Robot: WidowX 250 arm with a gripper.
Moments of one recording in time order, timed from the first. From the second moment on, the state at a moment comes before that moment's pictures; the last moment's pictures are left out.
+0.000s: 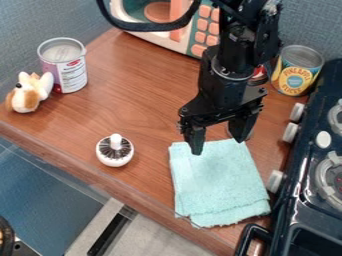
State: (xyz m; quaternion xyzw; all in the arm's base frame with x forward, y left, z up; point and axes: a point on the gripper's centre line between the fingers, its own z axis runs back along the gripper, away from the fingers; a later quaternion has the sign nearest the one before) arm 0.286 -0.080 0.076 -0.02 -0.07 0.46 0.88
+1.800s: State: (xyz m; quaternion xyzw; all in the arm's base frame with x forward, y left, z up) arm 0.415 -0.080 0.029 -0.01 -0.08 0.28 0.96
